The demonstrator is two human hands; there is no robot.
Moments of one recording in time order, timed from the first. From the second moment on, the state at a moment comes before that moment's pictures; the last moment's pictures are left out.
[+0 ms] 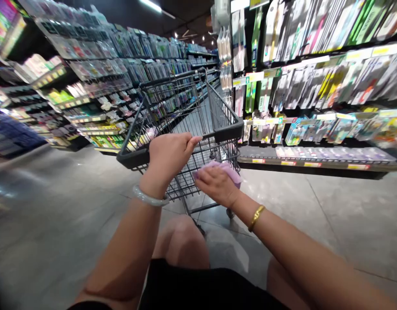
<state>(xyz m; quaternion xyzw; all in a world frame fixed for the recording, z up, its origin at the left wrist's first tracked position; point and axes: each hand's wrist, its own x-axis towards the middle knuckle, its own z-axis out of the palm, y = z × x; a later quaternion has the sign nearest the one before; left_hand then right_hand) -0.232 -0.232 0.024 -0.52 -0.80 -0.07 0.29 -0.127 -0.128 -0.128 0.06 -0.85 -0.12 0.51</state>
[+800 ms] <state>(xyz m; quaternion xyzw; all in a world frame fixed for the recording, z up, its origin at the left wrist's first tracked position) -0.230 -0.237 0.025 -0.52 -0.80 -0.09 0.27 -0.107 -0.104 -0.050 0.06 -0.81 -0.16 0.55</state>
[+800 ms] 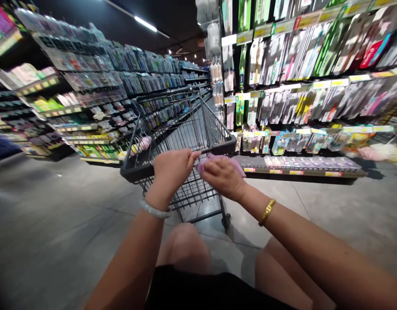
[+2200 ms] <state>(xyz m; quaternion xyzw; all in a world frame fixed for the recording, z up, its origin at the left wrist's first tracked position) -0.269 -0.330 0.028 -0.51 -0.82 -0.02 0.26 -0.091 -0.154 -0.022 -0.01 -0.78 0.03 0.63</state>
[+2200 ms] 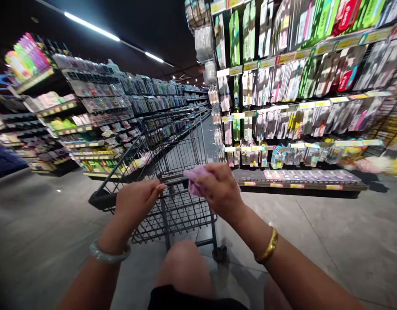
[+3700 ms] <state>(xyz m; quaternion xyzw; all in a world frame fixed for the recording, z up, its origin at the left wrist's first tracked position) -0.256 -0.350 0.040 -0.38 -0.88 0.05 0.28 -0.225 -0.240 -0.099 -0.13 -0.68 0.43 0.58</state>
